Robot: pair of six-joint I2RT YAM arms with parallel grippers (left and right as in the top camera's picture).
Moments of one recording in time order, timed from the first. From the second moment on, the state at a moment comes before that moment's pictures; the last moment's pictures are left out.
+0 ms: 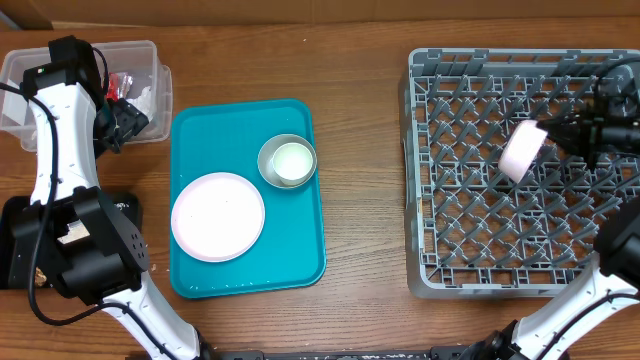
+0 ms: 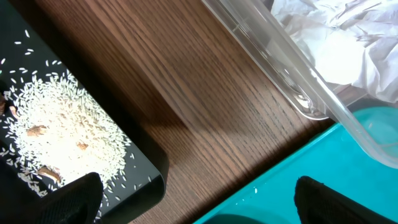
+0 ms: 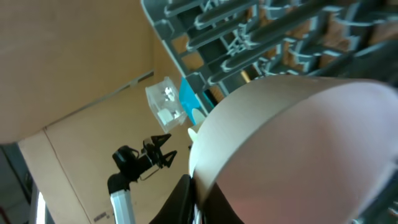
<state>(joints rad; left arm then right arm) 0.33 2.05 1.85 -1.22 -0.20 -0.57 -0.62 2.16 1.88 -1.65 -1.06 -0.05</state>
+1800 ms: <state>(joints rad) 0.33 2.05 1.85 -1.22 -0.20 -0.57 0.85 2.22 2.08 -1.01 0.13 0.61</state>
